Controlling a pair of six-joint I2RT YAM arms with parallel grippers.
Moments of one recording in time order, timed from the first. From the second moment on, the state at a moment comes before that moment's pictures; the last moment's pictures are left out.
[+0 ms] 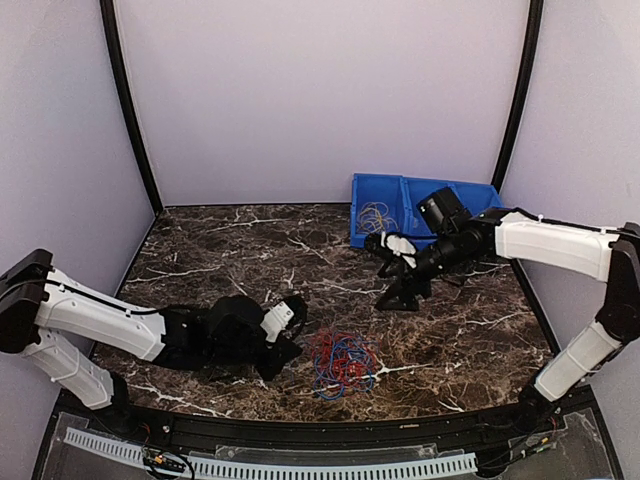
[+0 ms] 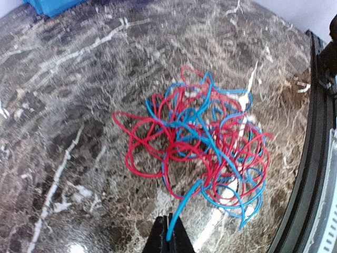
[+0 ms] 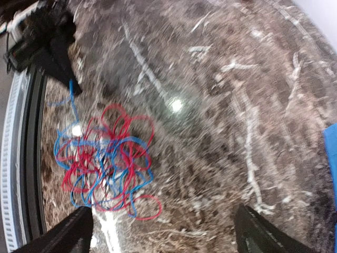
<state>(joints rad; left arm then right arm) -1.14 1.46 0.61 0.15 -0.08 -0.23 0.62 1.51 1.09 -0.59 -0.57 -0.60</state>
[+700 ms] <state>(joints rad) -1.14 1.26 0.65 0.18 -0.26 -0.30 0.80 1.67 1.27 -0.52 -0.79 -0.51</state>
